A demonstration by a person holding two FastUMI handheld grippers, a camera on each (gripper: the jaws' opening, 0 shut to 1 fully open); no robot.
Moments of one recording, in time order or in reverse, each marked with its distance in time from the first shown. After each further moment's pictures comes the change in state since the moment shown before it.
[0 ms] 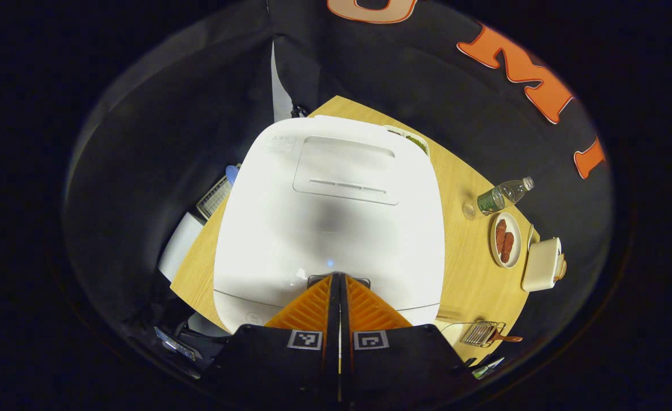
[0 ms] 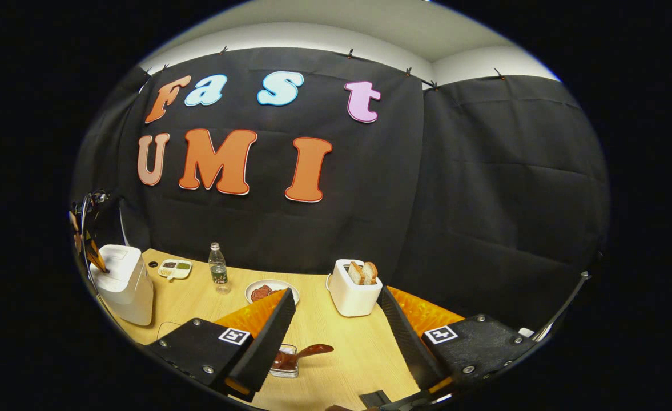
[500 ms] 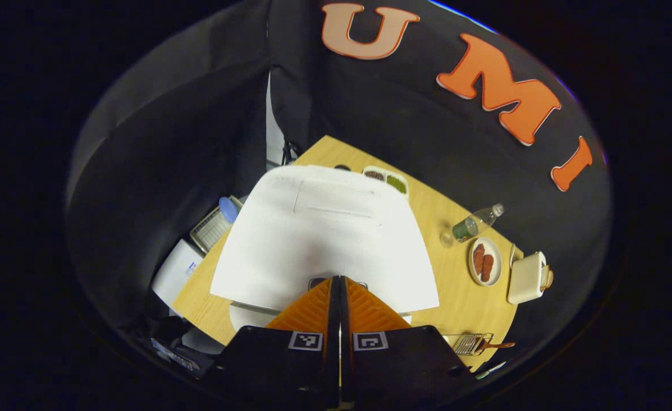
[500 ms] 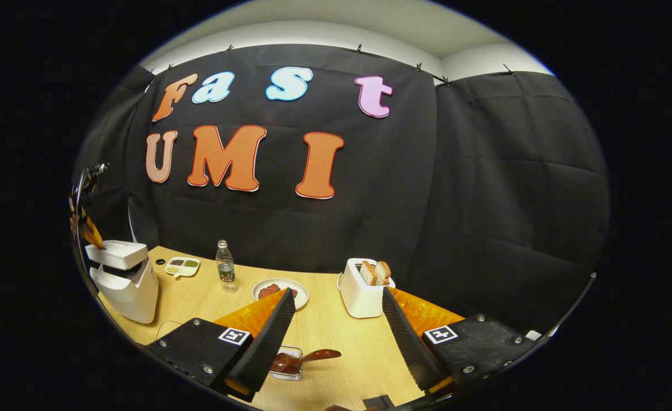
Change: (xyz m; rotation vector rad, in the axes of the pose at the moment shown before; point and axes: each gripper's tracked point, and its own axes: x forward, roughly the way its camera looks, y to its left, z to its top) left arm -0.076 -0.008 0.062 0.001 -0.315 -0.087; right arm 0.024 0.008 -0.008 -0.004 0.018 0.070
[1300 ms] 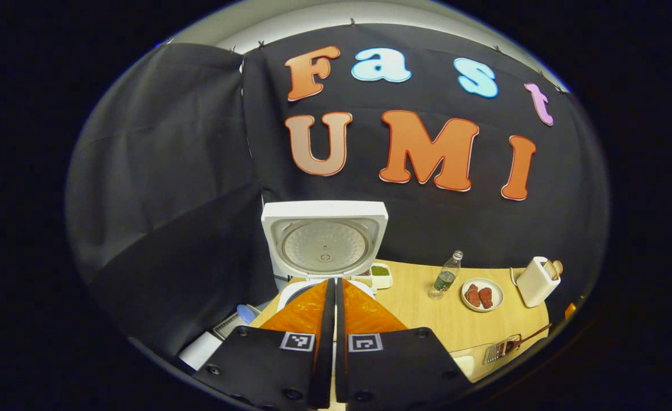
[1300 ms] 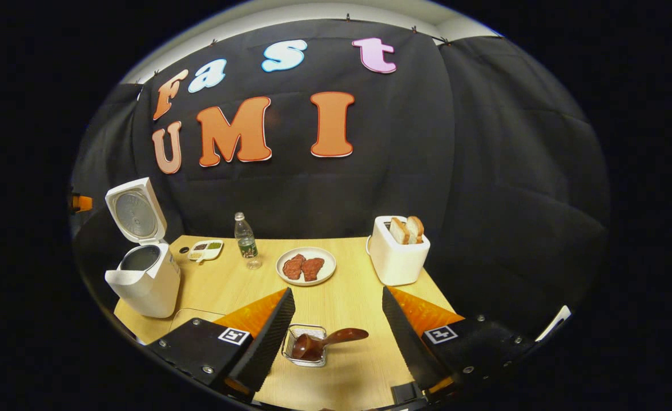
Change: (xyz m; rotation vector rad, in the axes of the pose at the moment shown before) left arm -0.147 -0.049 0.011 0.270 -0.583 0.025; right arm 0.035 0.019 -0.081 0.114 0.201 0.151
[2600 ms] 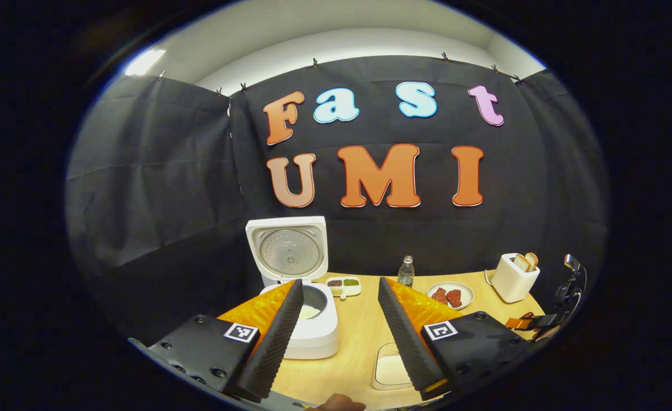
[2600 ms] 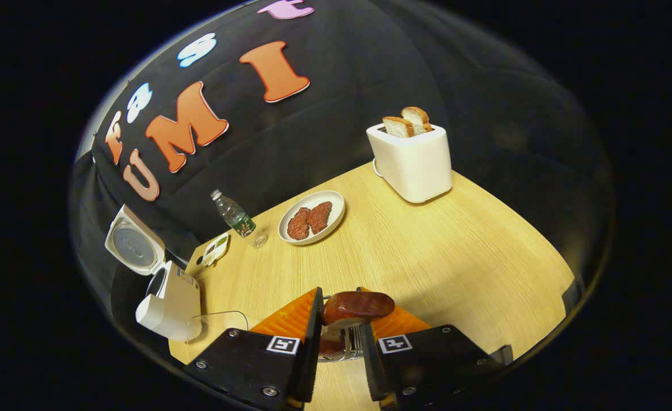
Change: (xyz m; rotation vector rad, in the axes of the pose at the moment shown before) left arm -0.120 -0.103 -0.035 0.025 -0.139 -0.073; right arm 0.090 0.016 -0.114 0.406 0.269 0.083
